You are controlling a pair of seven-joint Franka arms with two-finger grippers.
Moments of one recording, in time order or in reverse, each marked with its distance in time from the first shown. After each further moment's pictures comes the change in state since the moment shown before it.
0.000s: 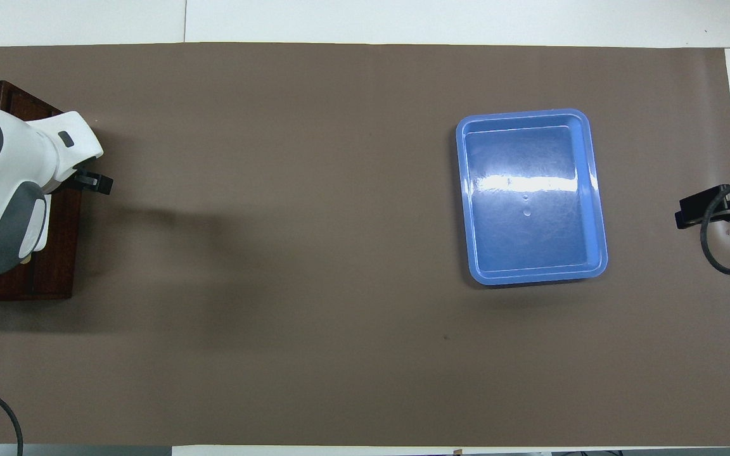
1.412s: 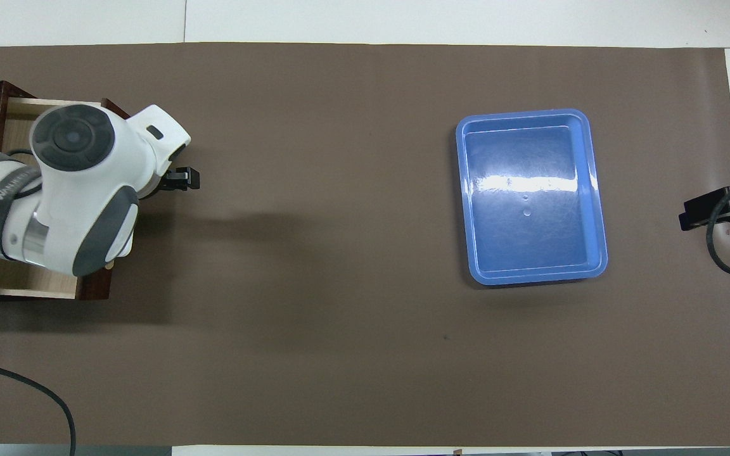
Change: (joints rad) left arm -0.238 0.009 -0.008 0.188 -0.232 -0.269 -0.419; right arm -0.011 0.000 -0.003 -0.008 0.000 -0.001 -0.013
